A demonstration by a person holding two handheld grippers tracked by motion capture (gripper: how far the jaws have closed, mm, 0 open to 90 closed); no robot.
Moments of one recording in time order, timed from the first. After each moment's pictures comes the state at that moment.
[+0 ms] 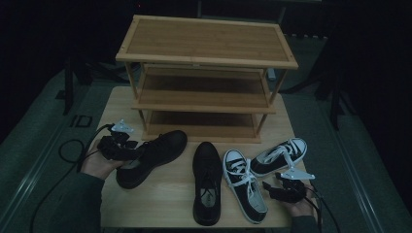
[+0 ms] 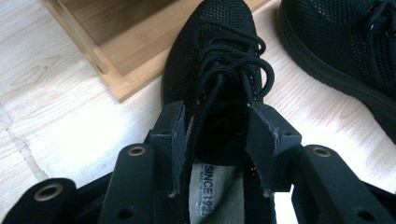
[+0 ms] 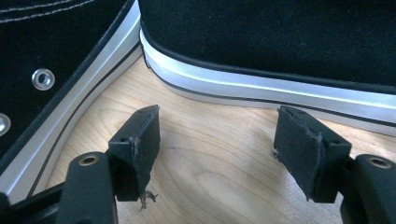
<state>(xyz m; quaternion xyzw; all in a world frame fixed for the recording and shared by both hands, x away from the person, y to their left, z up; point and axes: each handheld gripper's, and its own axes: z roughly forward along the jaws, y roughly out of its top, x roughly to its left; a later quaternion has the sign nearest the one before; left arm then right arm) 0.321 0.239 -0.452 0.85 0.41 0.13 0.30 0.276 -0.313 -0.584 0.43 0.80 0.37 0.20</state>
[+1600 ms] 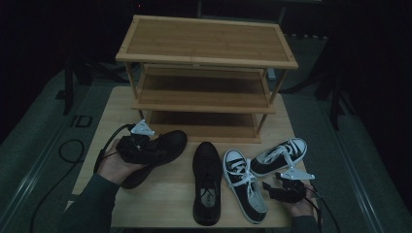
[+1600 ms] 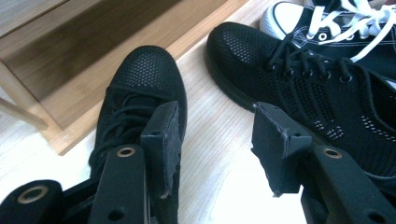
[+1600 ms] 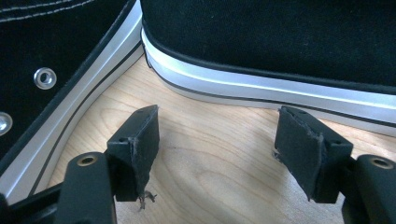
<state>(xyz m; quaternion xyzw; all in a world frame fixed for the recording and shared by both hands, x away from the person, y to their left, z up) 0.302 0.177 -0.423 0.87 0.35 0.12 0.33 0.276 -0.312 -0.584 0.42 0.80 0.37 0.20</state>
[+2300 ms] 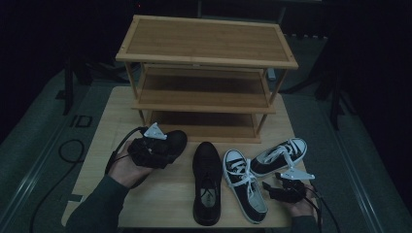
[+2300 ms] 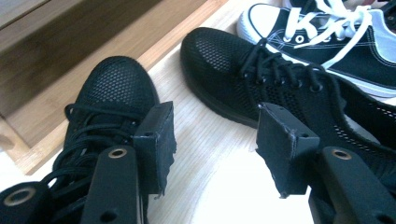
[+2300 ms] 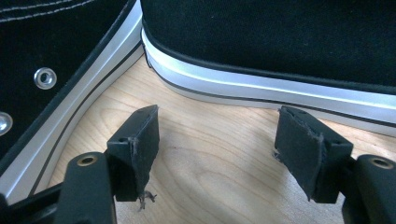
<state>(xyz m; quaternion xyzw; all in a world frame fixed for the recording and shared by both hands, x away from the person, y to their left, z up) 0.296 0.148 -0.423 0.88 0.33 0.11 0.33 0.276 -0.312 -0.584 0.42 0.80 0.37 0.20</state>
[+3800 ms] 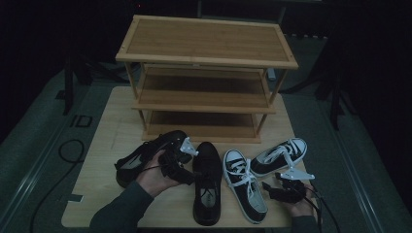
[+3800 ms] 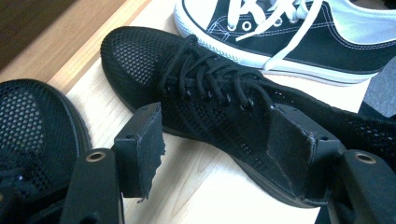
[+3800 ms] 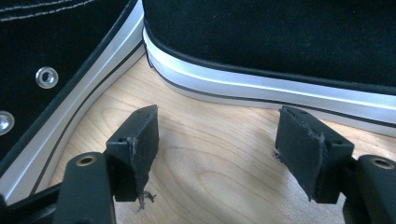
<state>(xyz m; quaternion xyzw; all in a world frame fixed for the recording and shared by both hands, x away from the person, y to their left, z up) 0.284 0.074 -0.448 0.91 0.27 0.09 0.29 0.276 -0.312 -0.584 0.42 0.81 0.37 0.20</state>
